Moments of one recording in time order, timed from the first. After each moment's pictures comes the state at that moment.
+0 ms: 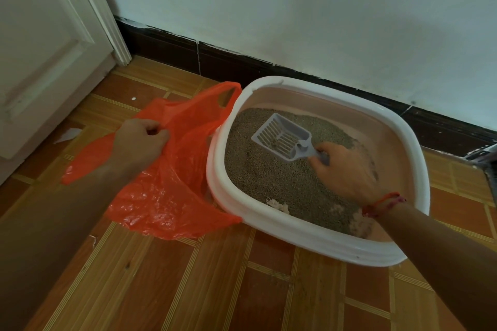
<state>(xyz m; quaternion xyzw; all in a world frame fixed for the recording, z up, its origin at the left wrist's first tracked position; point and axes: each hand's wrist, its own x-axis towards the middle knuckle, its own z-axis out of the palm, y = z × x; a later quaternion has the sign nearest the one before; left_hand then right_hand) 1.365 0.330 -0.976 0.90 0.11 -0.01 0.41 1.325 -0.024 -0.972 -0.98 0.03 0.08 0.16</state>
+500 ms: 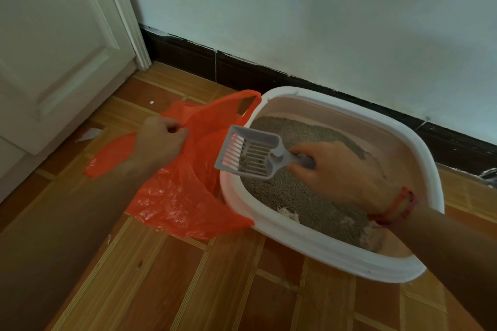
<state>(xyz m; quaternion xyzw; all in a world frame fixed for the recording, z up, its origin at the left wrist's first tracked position) 1.371 0.332 -0.968 0.91 0.10 0.01 0.41 1.329 0.033 -0.917 -0.97 -0.15 0.12 0.16</state>
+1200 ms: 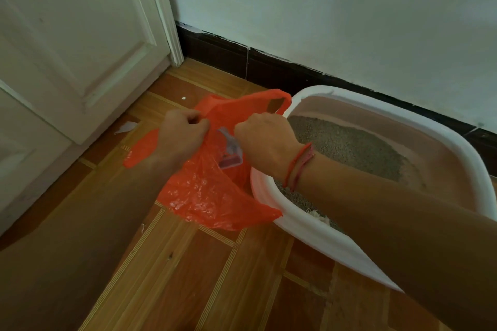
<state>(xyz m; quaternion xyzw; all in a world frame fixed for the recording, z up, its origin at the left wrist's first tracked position) 1.365 0.346 -0.957 0.86 0.16 0.03 0.48 1.369 0.191 -0.911 -0.95 -0.30 0.05 -0.09</state>
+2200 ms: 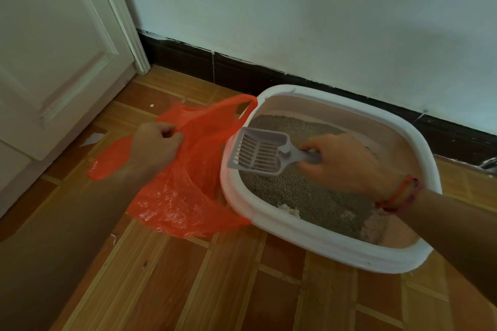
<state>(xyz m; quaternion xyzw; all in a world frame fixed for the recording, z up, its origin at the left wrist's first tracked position) 1.357 0.331 -0.961 0.89 0.11 0.01 0.44 1.330 0.021 -0.905 -0.98 -0.12 0.14 0.11</state>
